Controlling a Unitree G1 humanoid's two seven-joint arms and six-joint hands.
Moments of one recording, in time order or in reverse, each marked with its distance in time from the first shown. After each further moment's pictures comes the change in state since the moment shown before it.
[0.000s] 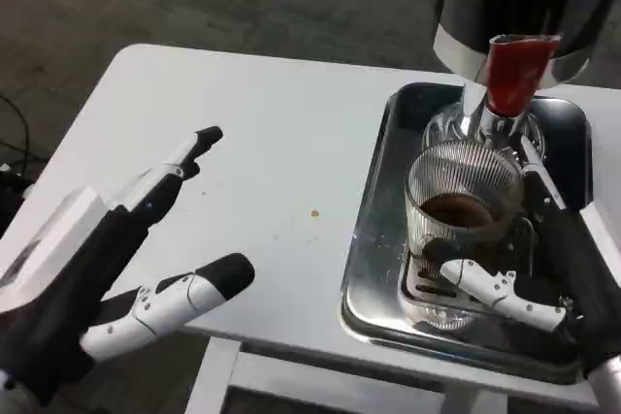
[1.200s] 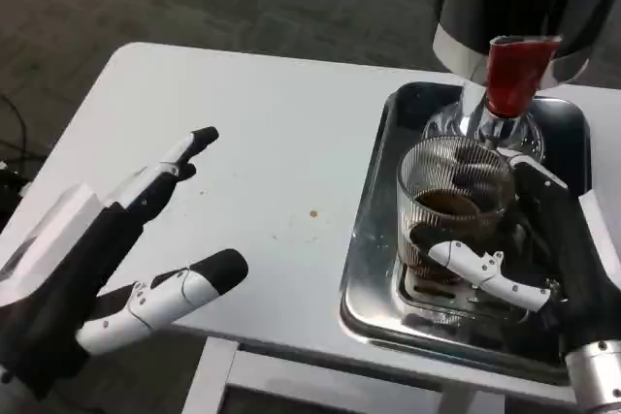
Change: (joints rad) left arm -0.019 0.010 0.005 0.040 -0.001 -0.014 0.000; right arm -0.058 0.052 0.044 0.064 -0.035 -0.011 -0.117
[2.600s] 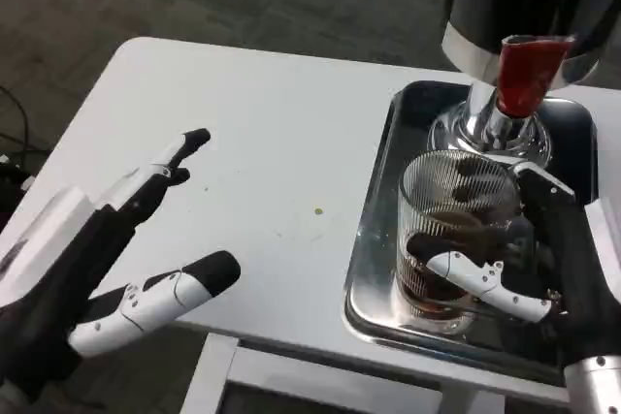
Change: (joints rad) left arm 0.013 0.001 0.016 0.003 -0.001 -0.010 0.000; right arm 0.041 0.027 0.010 -0.014 -0.071 -0.042 -0.110
